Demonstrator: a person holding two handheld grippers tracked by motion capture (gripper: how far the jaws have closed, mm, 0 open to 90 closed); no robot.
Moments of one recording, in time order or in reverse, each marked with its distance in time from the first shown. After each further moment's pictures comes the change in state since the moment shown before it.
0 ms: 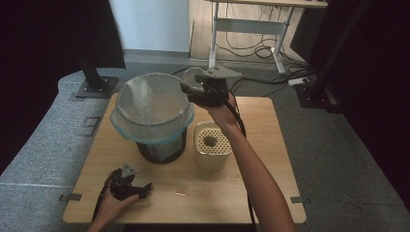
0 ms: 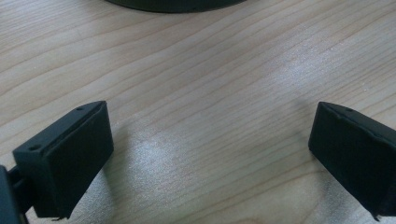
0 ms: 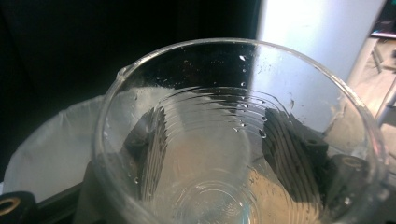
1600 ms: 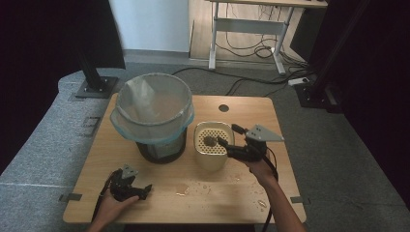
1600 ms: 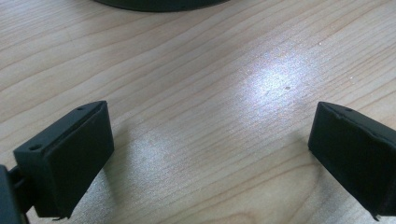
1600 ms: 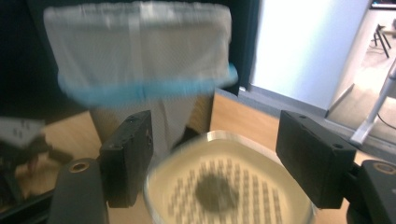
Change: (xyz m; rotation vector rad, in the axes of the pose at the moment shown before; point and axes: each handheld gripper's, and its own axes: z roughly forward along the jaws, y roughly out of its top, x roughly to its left) left arm -0.001 -0.001 -0.001 0.001 -0.022 0.023; right arm -0.026 -0.158 -0.117 -0.004 0.016 0.021
